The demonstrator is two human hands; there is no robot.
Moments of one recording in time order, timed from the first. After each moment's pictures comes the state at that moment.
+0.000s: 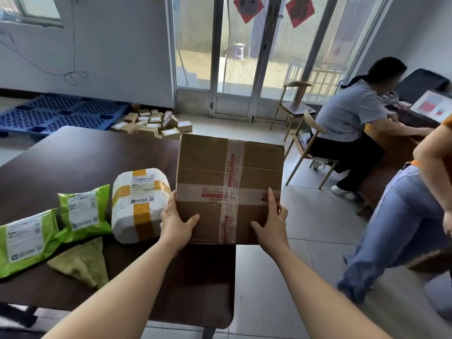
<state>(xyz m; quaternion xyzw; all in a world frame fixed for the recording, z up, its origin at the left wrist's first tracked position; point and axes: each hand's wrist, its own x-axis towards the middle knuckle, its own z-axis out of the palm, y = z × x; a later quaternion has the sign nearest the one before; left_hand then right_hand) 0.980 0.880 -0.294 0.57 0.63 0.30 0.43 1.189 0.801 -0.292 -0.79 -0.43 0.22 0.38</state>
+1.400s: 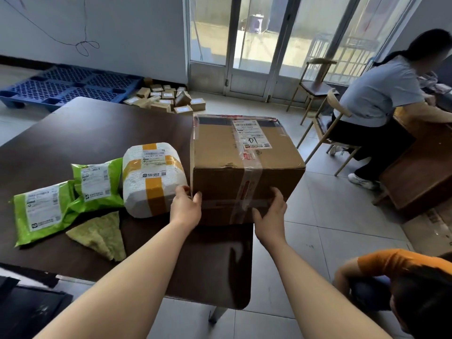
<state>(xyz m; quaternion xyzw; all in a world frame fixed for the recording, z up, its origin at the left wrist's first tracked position) 0.966 0.899 -0.322 0.54 0.67 0.30 0.41 1.148 0.823 -0.343 -0.76 -0.40 0.25 0.45</state>
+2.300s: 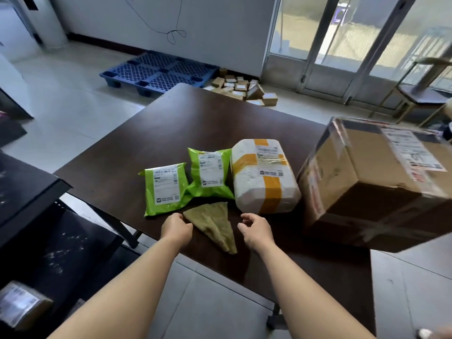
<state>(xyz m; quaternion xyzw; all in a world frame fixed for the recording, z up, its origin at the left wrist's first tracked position) 0.657 0.920 -0.396 0.43 0.81 0.16 0.37 0.856 0.914 -0.404 -0.73 -0.49 0.42 0.23</state>
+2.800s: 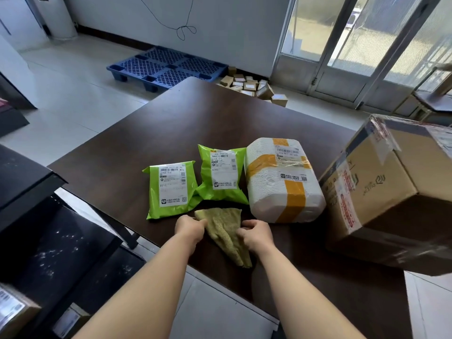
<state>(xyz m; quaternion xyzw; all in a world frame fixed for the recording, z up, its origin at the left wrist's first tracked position) 0.655 0.965 -0.456 0.27 0.77 0.29 0.50 0.819 0.957 -0.459 -0.74 -0.42 0.48 0.23</state>
